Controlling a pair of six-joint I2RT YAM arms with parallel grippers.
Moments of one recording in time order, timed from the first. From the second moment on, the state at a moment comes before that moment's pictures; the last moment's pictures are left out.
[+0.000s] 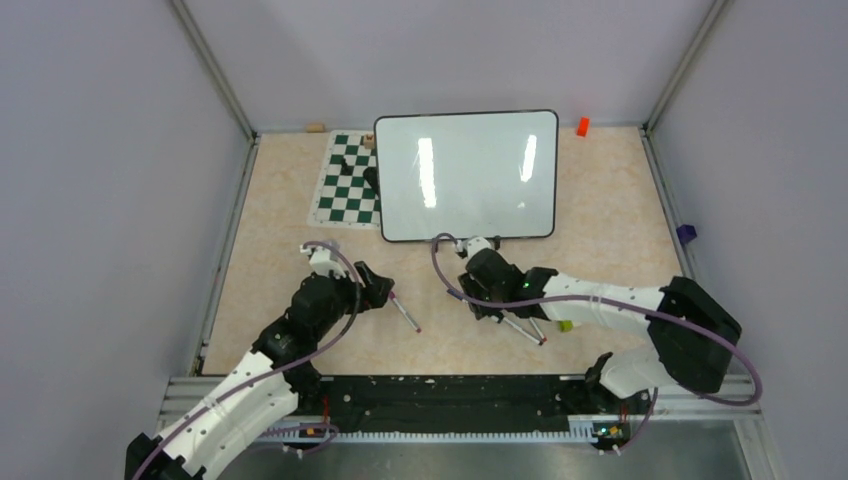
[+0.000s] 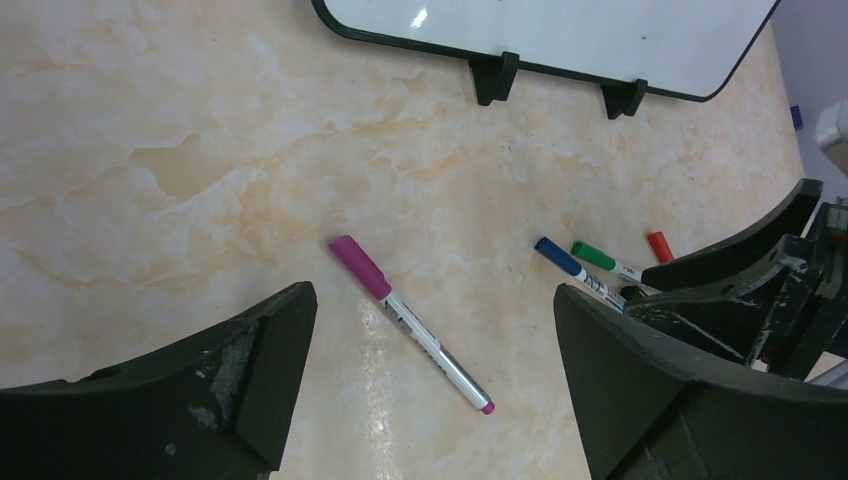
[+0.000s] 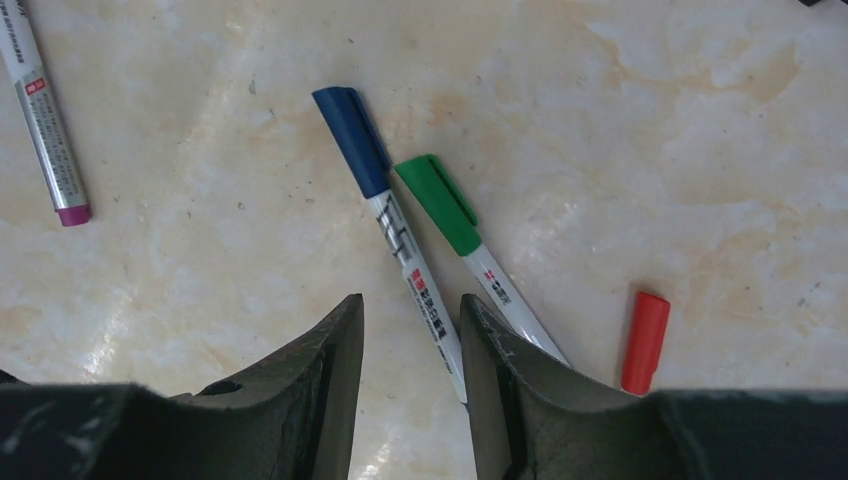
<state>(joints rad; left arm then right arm) -0.58 0.54 0.28 -0.15 -0.12 -0.68 0.93 1.36 0.71 -0.30 0.17 0.35</state>
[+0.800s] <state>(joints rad) -0.58 0.43 0.28 -0.19 -0.20 -0.67 0.98 1.65 0.91 -0.29 0.22 0.34</state>
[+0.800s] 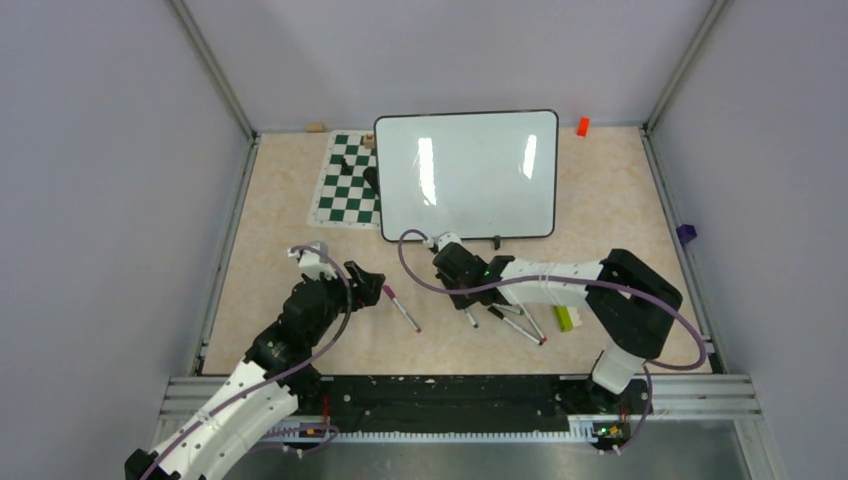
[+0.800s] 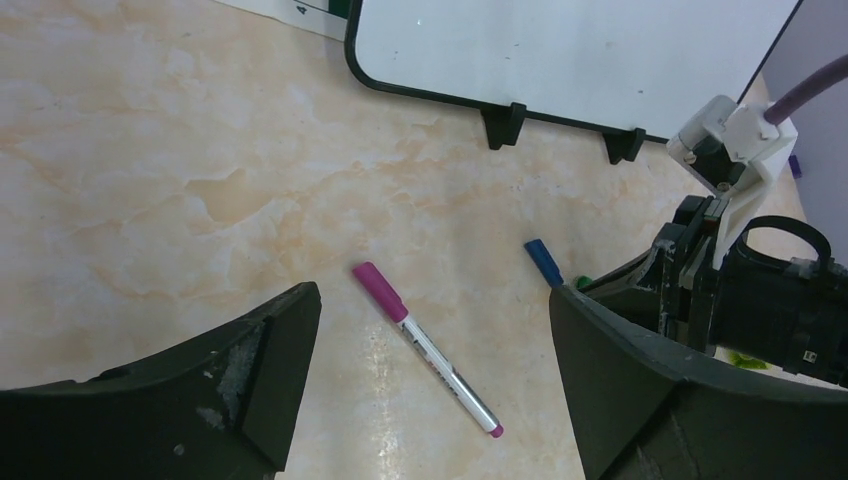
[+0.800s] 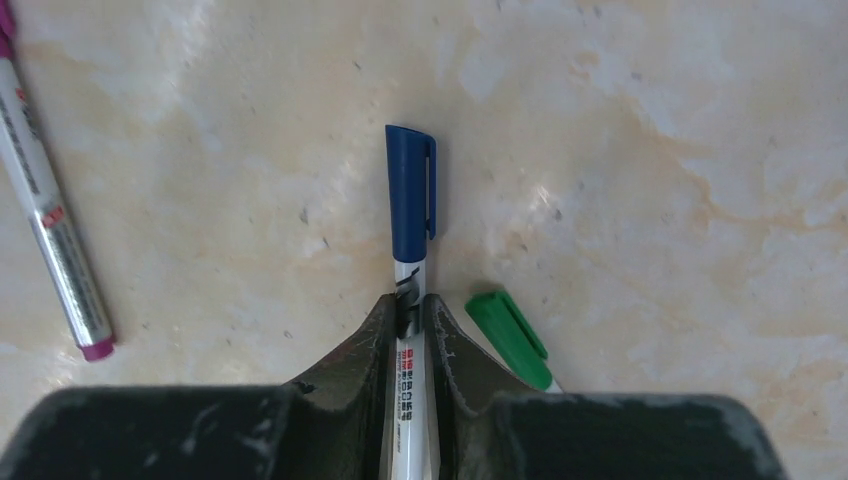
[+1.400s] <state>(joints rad) -0.58 0.47 0.28 -0.24 -0.21 -0.68 0.98 1.70 1.03 -0.26 0.16 0.37</state>
